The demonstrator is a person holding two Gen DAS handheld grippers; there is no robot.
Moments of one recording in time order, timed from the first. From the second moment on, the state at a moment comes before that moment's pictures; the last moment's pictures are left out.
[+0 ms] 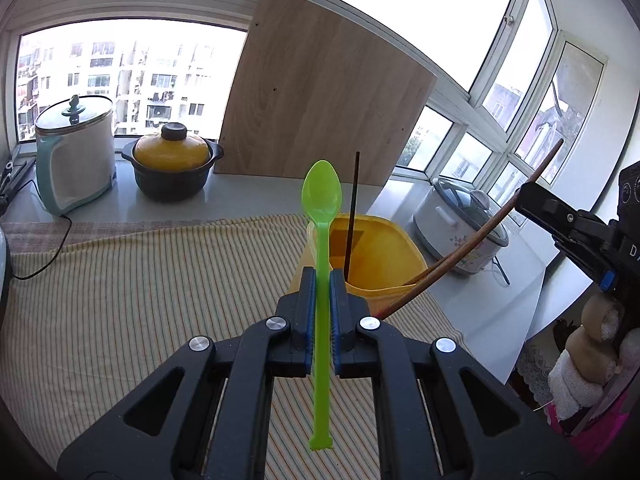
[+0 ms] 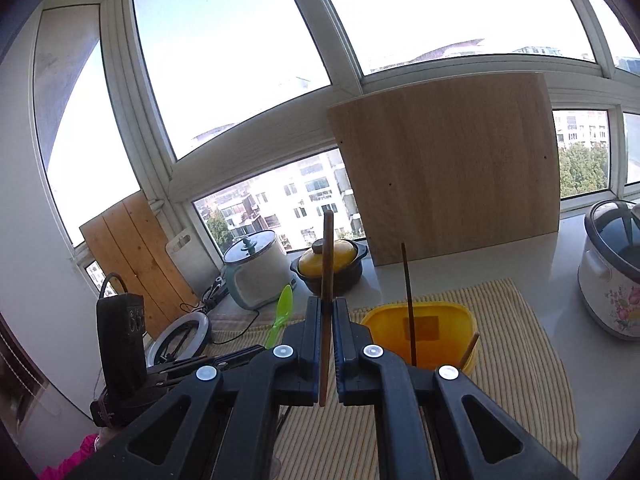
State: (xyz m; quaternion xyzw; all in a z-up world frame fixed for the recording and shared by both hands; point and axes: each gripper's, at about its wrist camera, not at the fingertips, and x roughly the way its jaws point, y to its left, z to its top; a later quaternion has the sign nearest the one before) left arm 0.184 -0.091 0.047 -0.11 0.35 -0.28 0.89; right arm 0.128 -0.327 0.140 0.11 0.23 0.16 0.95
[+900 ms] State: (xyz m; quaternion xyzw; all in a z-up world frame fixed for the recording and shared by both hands) left arm 0.269 -0.175 0.054 -0.11 0.31 -0.28 0.90; right arm 0.149 -0.382 0.129 0.11 0.23 0.07 0.96
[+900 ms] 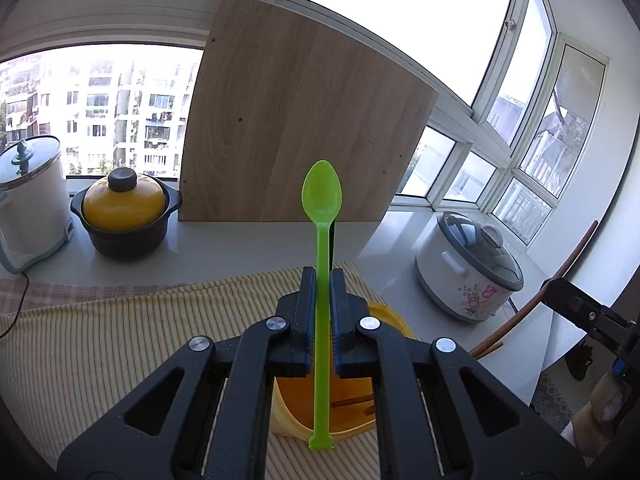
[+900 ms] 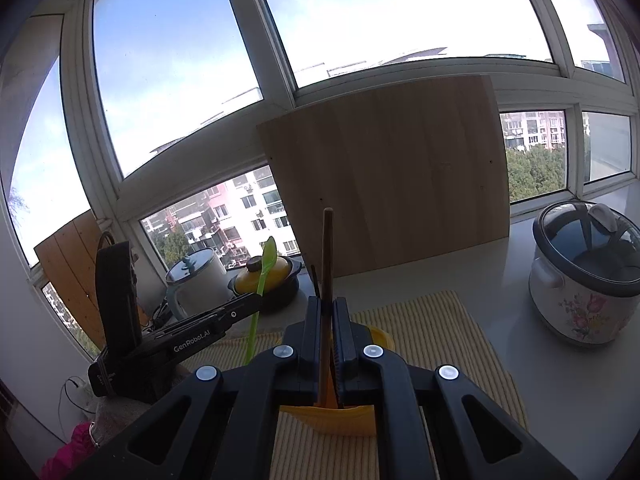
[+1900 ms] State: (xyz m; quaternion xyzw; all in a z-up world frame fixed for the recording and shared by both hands) left arm 0.272 -0.180 0.027 -0.10 0.33 -0.28 0.90; right arm 0.173 -0.373 0.075 0.12 0.31 0.08 0.94
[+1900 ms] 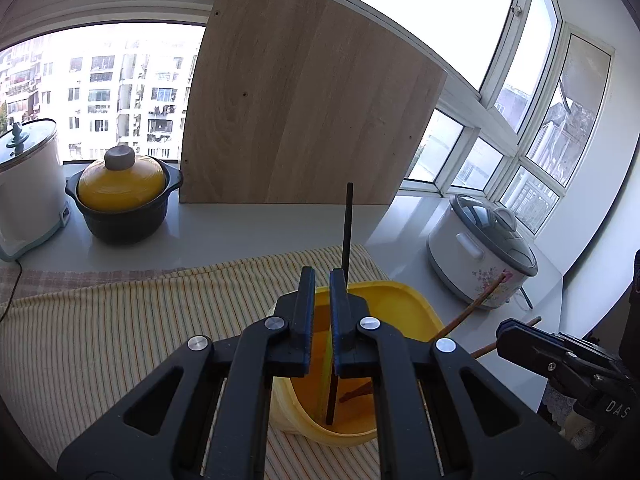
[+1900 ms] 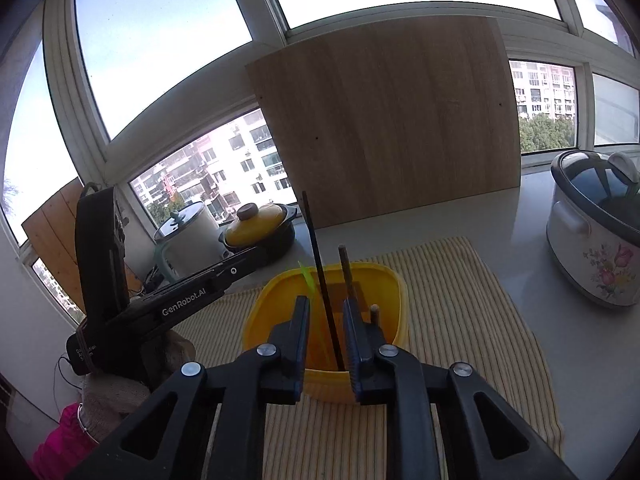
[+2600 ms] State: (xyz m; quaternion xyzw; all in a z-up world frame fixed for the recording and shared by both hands) left arm 0.219 -0.108 0.025 -0.06 0.34 -0.24 0.91; right arm 0.156 -0.335 0.067 0.10 0.32 0.10 0.94
